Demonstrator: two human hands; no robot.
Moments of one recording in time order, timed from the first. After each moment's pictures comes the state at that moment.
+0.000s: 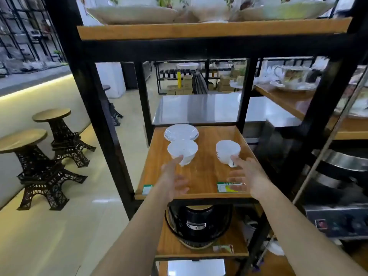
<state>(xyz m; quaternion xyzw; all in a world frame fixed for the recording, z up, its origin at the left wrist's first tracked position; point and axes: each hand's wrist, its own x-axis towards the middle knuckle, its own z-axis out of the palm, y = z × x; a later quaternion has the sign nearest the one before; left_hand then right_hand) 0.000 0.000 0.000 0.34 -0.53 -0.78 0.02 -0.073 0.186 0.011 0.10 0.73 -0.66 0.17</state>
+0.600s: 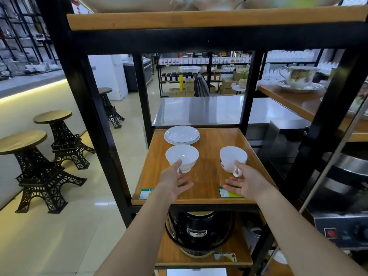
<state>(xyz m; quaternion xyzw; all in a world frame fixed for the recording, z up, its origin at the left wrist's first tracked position) -0.022 0.000 -0.008 0.35 -0.47 -0.81 0.05 -0.095 0.179 -0.008 0.15 0.59 -0.75 0.26</state>
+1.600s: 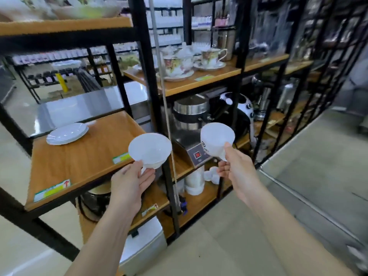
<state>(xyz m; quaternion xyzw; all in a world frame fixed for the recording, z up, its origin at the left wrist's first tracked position) 0.141 0.194 0.038 0.16 -0.57 -0.80 -0.01 0.163 0.407 0.032 0.22 0.63 -0.74 -0.10</state>
